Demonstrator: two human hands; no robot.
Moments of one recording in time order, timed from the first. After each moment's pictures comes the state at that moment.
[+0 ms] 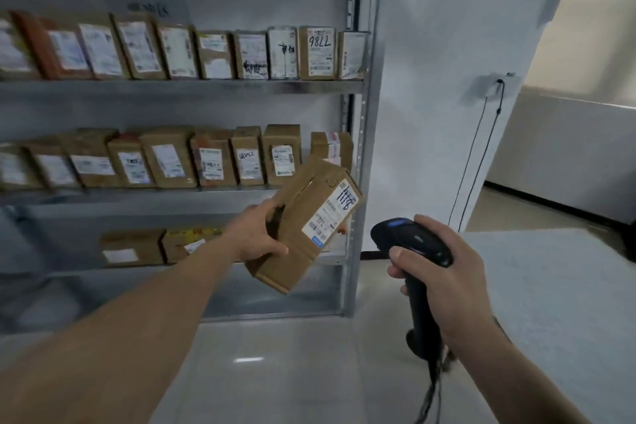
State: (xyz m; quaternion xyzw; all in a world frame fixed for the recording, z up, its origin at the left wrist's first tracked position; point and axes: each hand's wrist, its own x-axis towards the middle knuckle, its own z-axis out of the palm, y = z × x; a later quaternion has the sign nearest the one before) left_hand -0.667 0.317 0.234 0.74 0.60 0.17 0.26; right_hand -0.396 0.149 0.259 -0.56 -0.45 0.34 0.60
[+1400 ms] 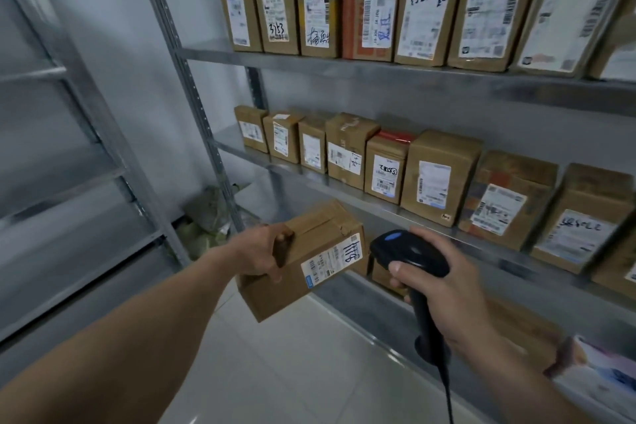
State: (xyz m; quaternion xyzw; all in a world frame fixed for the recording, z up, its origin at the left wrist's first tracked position) left_hand -1.184 0.443 0.199 0.51 0.83 0.02 0.20; right_hand -0.871 0.511 0.206 -0.38 -0.62 0.57 0.39
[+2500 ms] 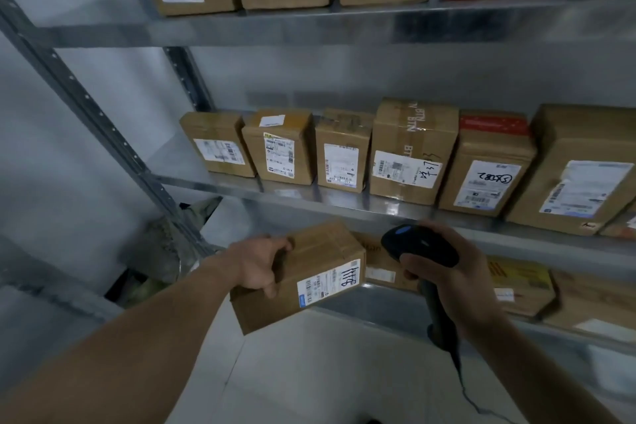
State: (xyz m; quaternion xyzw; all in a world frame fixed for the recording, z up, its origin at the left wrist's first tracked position) left_hand -1.543 0.645 0.115 0.63 0.72 -0.12 0.28; right_hand -1.218 0.638 0.133 -0.49 -0.53 0.53 0.45
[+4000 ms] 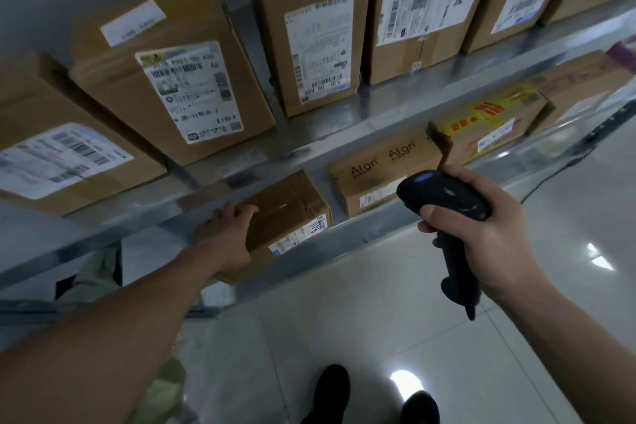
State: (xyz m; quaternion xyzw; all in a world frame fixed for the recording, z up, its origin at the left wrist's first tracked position) left_hand -1.716 0.852 -0.121 0.80 0.53 -0.27 0.12; right_hand -1.396 0.646 -0.024 -0.65 -0.27 0.40 0.58
